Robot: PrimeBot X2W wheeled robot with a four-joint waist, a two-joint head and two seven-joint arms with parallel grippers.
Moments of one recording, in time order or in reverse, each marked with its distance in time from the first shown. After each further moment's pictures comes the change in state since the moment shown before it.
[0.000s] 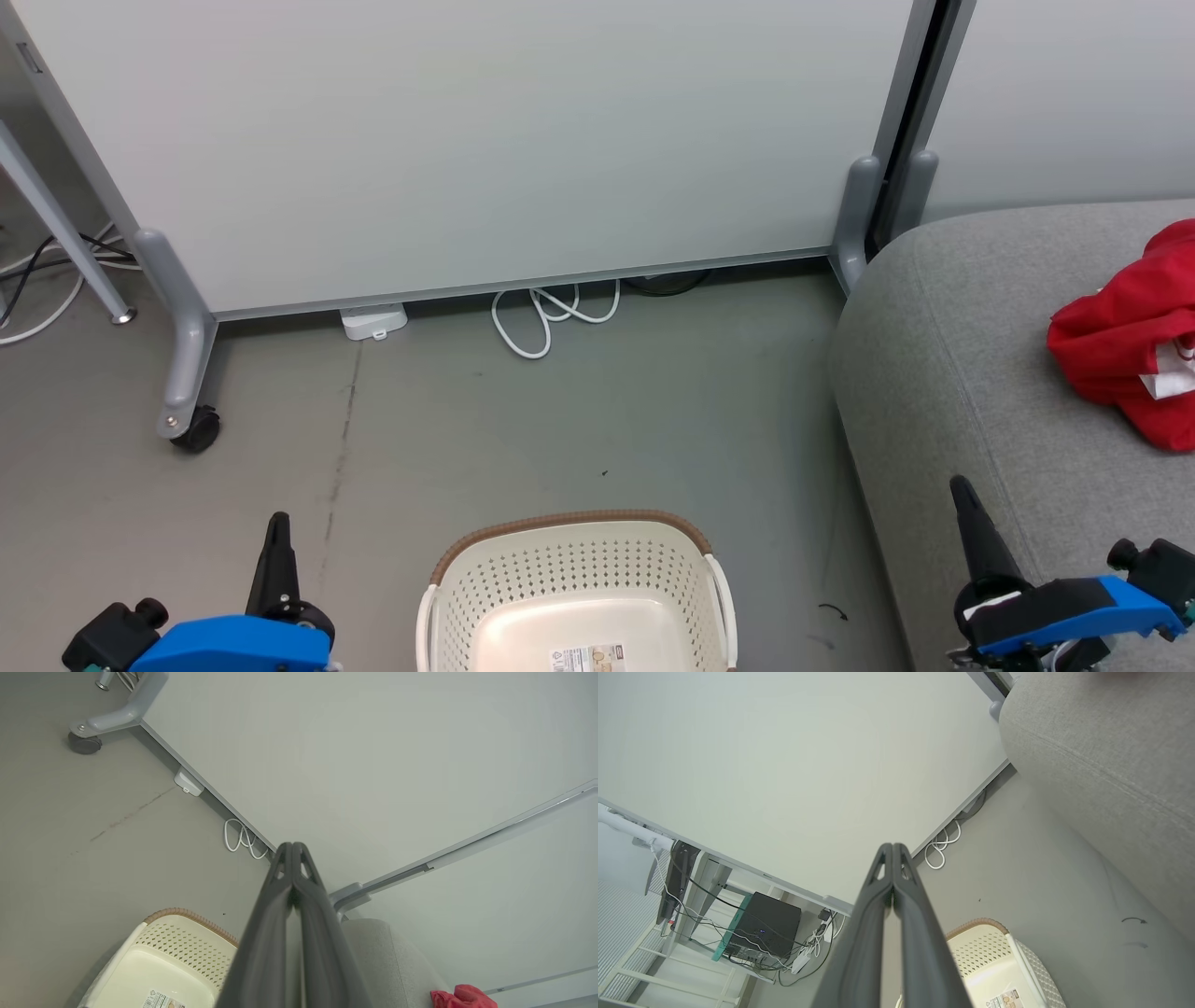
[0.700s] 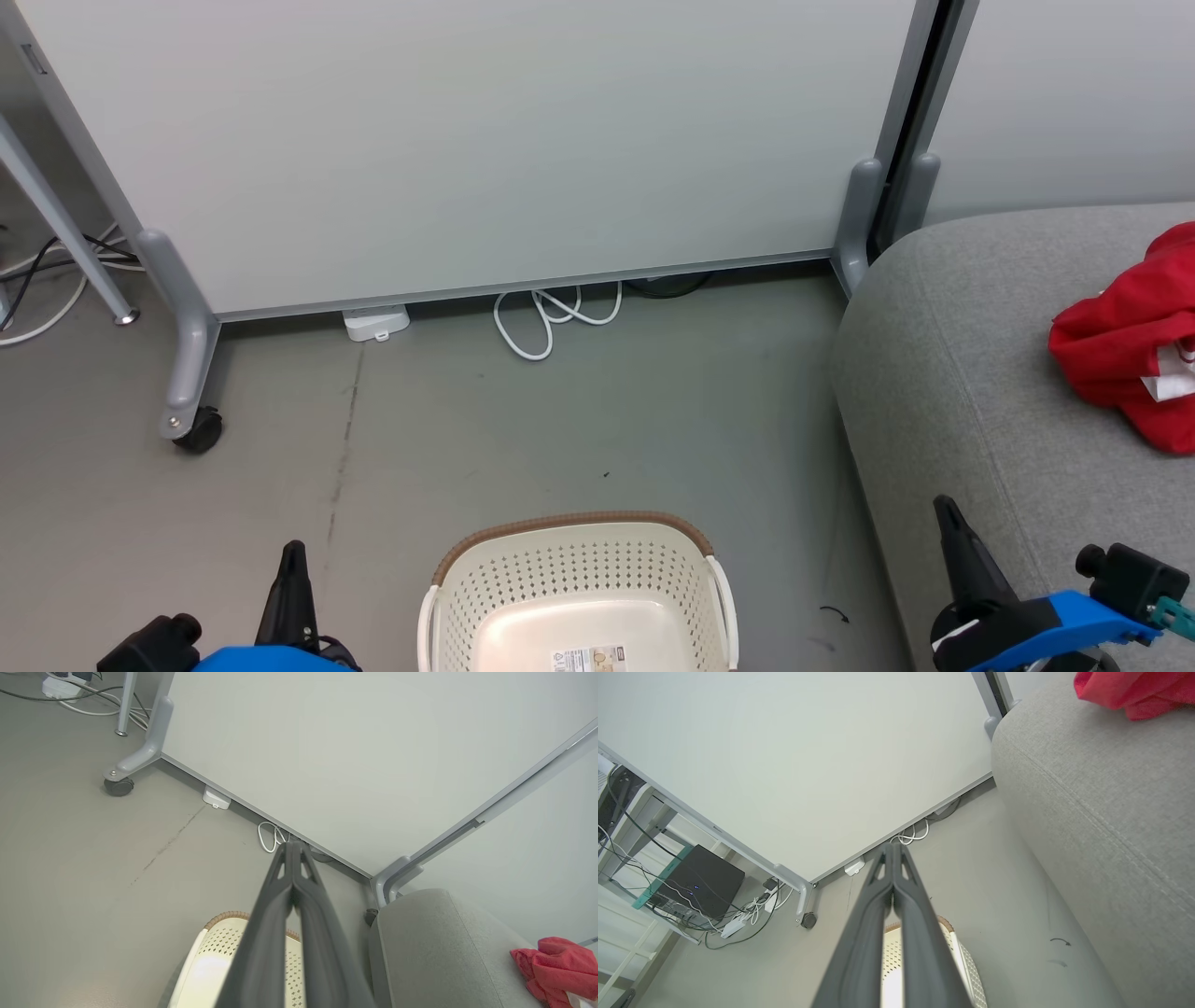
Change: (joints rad) left arm 0.038 0.000 -0.027 0.038 0.287 0.000 -0.075; right arm 0.027 -0.001 0.026 0.011 -0.291 0.000 -0.045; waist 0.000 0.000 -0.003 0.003
